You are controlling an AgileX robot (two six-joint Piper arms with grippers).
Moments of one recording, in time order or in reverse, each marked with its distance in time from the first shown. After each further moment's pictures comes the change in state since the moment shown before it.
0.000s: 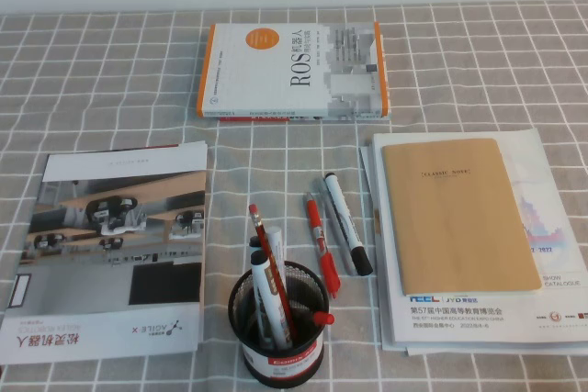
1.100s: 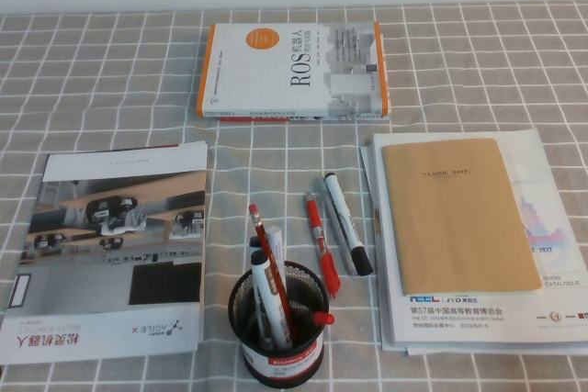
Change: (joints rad) right arm 0.000 0.000 0.000 0.346 -0.178 0.000; left arm 0.000 0.000 0.000 0.000 0.000 0.000
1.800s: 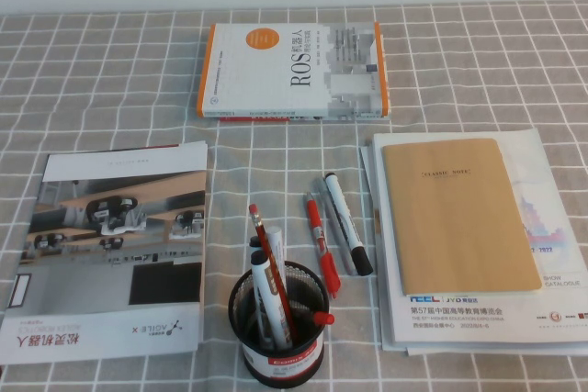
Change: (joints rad) right arm 0.000 0.046 -0.072 0.244 0.022 -0.041; left arm 0.000 0.000 0.000 0.000 0.000 0.000
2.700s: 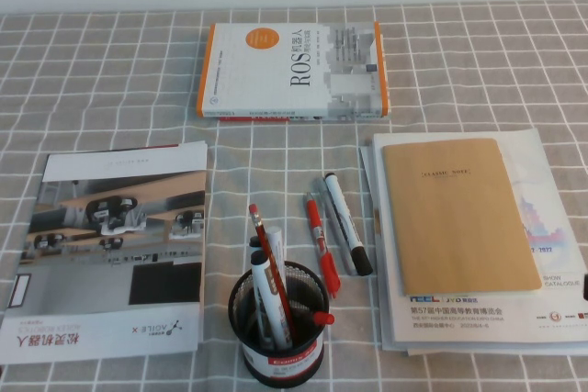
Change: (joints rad) right arm 0.002 0.790 -0.491 -0.272 0.463 -0.052; left arm 0.000 0.000 0.000 0.000 0.000 0.000
